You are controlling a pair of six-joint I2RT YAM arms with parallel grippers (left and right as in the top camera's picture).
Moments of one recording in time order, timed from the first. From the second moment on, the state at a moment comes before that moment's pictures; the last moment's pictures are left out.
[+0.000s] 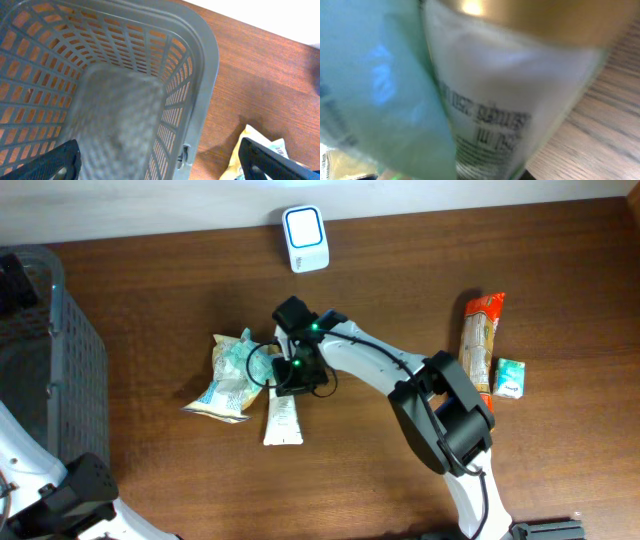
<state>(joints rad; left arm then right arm) 0.48 1.96 2.58 -1.56 0.08 0.07 0.61 2.21 1.62 -0.78 -0.44 0.41</state>
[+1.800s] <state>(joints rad) 0.48 1.96 2.58 -1.56 0.08 0.07 0.23 1.57 1.51 -0.92 -0.75 0.13</state>
